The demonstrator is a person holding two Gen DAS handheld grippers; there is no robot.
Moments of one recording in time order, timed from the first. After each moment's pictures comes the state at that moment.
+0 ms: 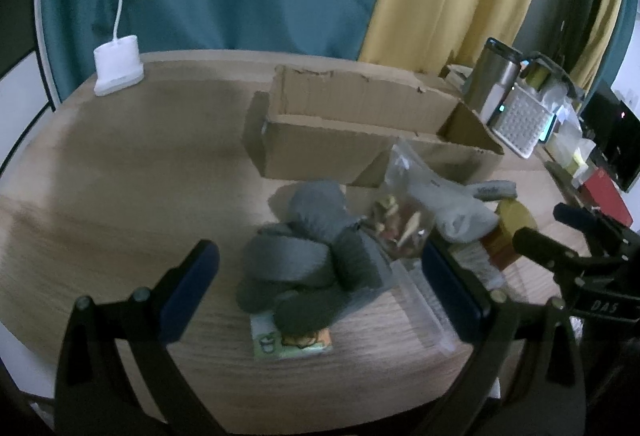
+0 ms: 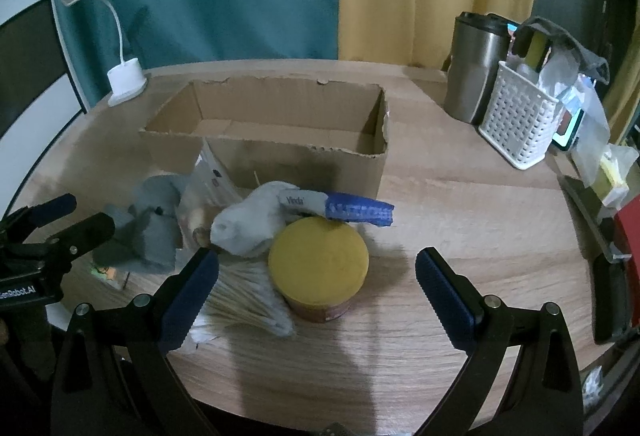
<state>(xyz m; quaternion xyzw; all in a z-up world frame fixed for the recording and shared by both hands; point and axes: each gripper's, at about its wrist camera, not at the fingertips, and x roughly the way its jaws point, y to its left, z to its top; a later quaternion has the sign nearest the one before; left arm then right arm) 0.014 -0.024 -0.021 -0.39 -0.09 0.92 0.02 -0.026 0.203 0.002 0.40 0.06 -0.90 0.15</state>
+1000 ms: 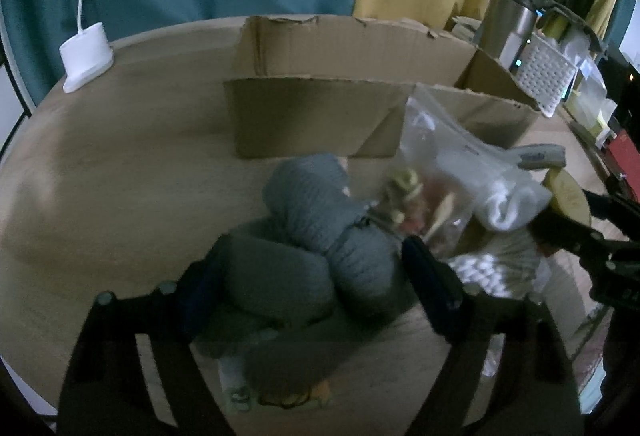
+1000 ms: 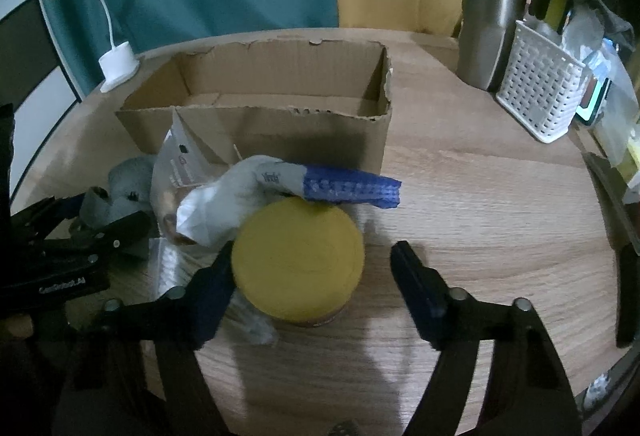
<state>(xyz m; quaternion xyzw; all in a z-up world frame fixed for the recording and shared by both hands) -0.026 -0.006 -0.063 -0.44 -0.04 0.89 0.02 -0.051 0.208 -0.032 0.44 0.04 -0.88 0.16</state>
